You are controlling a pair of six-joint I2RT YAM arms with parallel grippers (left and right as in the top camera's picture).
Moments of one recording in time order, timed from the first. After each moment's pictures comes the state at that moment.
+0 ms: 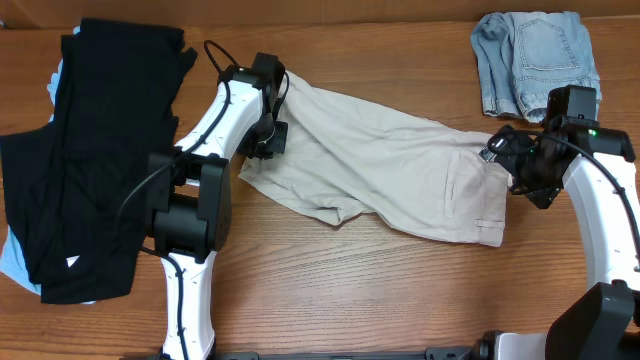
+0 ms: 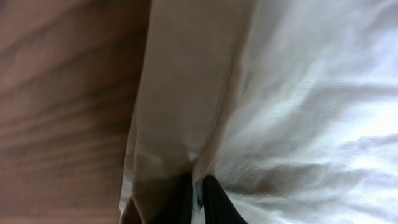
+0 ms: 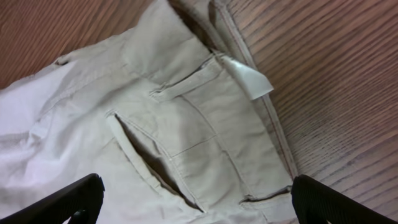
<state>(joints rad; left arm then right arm) -0.24 2.30 1.83 -1.13 -0.05 -0.17 -0.20 1.55 1.24 -0.98 -0.11 0.54</state>
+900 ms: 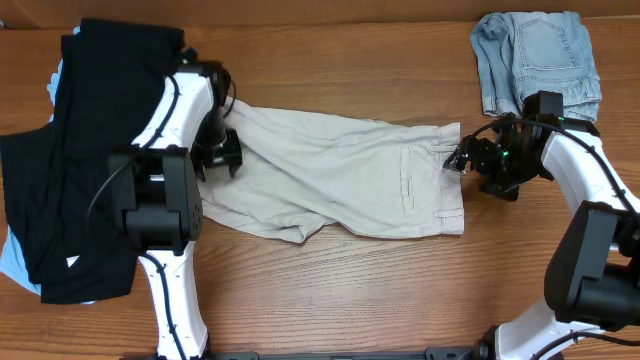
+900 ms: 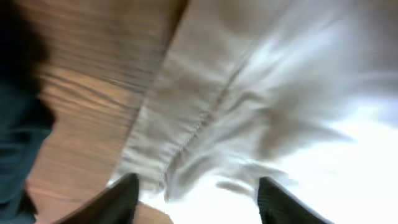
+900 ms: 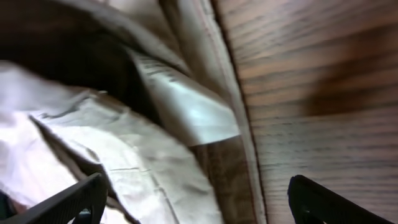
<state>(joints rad) -0.06 2.31 1.91 -1.44 -0.07 -0.36 -0.20 1.83 1.24 -0.90 -0.44 0.17</state>
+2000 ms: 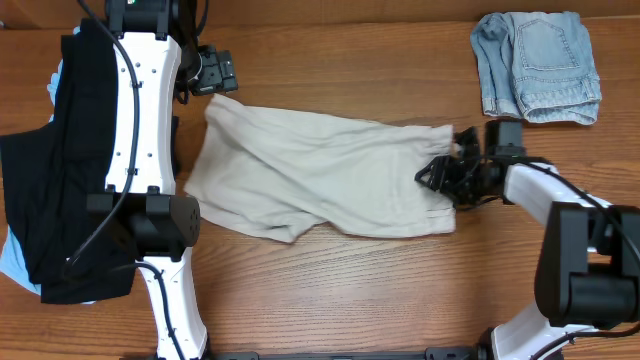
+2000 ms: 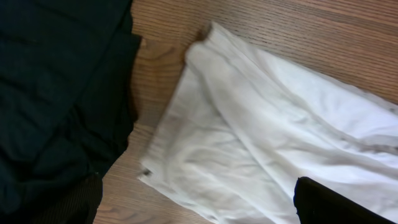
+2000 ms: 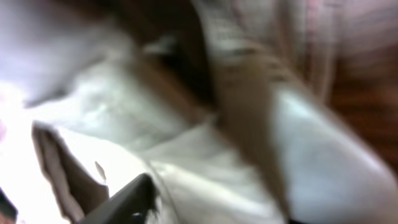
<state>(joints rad) -0.06 2.26 2.57 -1.68 -0.07 -0.31 -0.06 1.82 0.94 -0.40 -0.57 0.27</state>
